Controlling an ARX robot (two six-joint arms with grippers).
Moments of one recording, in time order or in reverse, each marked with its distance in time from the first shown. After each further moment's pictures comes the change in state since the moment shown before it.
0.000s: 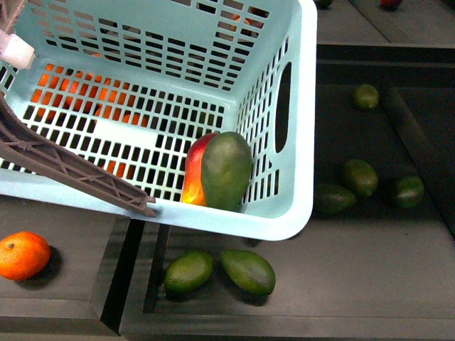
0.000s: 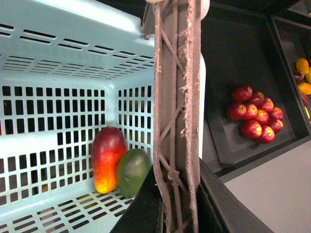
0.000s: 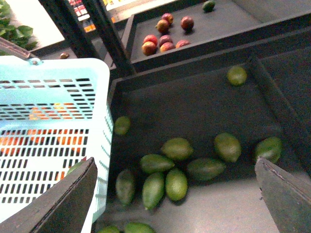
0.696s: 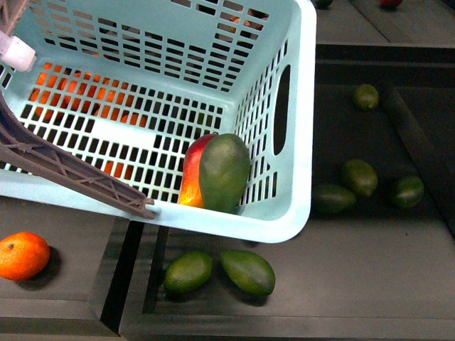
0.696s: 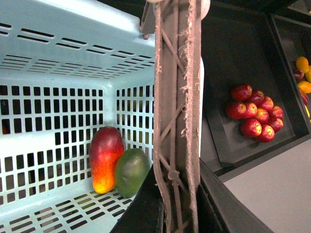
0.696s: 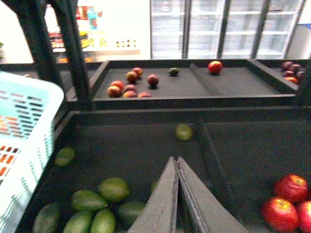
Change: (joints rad) left arm 0.000 0.000 0.000 0.000 0.000 0.000; right arm -0.346 -0.364 -0.177 0.001 -0.265 -0.301
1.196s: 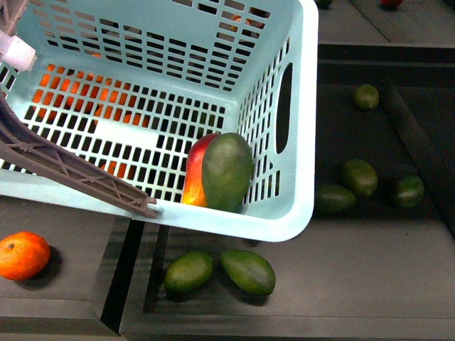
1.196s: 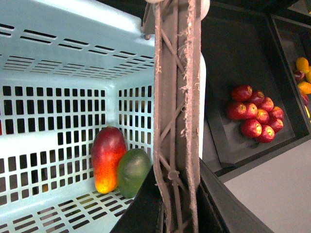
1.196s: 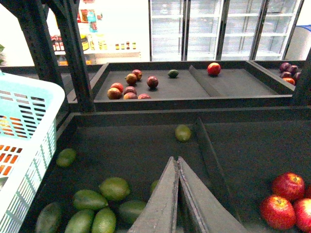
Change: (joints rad) left arm 0.000 0.000 0.000 0.000 0.000 0.000; right arm -0.005 -0.156 0.000 -0.155 -0.008 0.000
